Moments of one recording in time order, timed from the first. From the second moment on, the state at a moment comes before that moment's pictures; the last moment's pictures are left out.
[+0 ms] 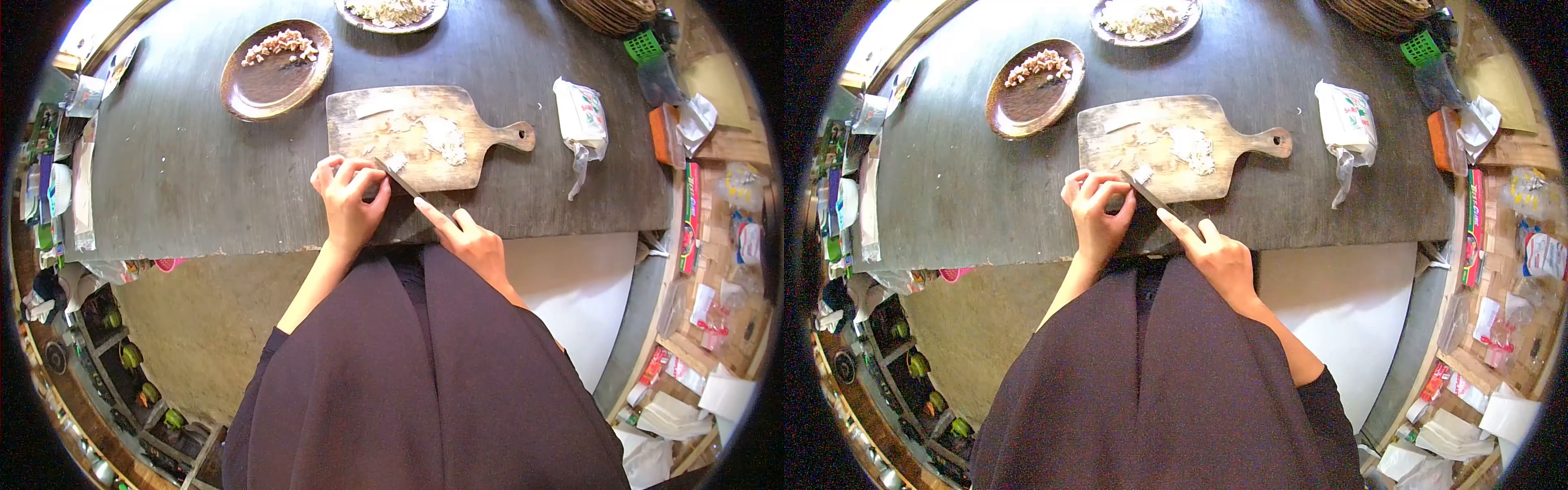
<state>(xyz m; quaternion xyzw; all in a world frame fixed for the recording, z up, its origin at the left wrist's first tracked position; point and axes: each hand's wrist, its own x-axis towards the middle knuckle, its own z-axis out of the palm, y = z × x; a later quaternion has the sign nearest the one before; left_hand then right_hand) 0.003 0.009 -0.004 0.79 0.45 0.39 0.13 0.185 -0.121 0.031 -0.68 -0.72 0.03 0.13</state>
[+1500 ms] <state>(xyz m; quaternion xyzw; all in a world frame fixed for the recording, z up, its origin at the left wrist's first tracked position) -0.001 0.007 -0.002 0.80 0.45 0.38 0.13 0.190 -0.127 0.042 -0.69 -0.71 0.09 0.13</state>
